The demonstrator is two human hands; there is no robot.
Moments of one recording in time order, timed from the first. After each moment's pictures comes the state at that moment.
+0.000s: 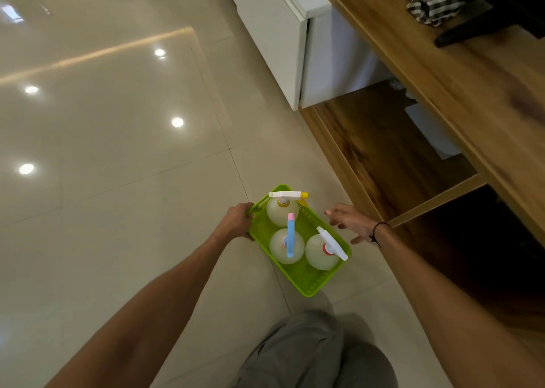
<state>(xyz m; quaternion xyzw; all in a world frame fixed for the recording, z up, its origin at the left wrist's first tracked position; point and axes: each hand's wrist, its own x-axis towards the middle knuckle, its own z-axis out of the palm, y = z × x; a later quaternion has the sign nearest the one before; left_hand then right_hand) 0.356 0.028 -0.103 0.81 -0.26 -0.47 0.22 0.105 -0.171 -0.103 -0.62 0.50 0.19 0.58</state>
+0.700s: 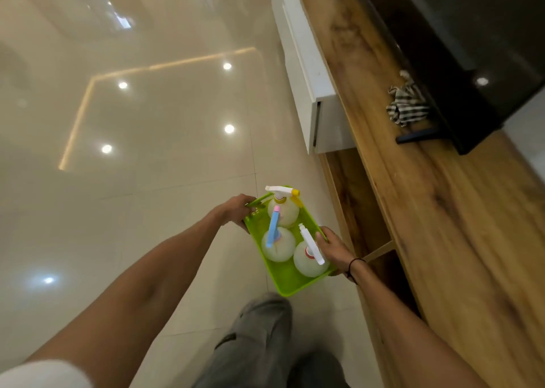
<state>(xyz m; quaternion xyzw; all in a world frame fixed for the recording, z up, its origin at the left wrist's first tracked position) 0.333 -0.008 0.116 0.82 -0.18 -0.49 0.21 0.083 -0.161 0.053 -0.70 0.39 0.15 0.58</state>
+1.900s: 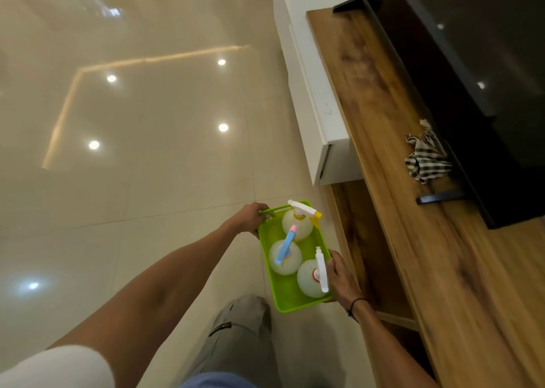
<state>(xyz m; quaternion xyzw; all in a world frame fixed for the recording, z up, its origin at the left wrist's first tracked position) 0.432 -0.092 0.126 0.82 -0.21 -0.49 0.22 0.155 -0.193 0.057 -0.70 0.44 0.05 0.56</state>
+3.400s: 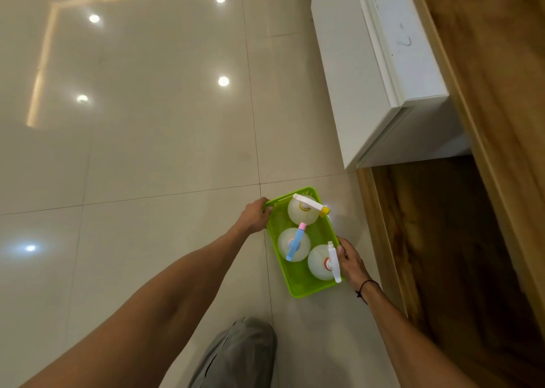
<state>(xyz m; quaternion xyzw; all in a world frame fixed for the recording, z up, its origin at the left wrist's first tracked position) 0.508 -0.118 -0.128 0.85 -0.16 -0.45 0.20 0.254 -0.256 -0.172 -0.66 0.48 0.12 0.56</state>
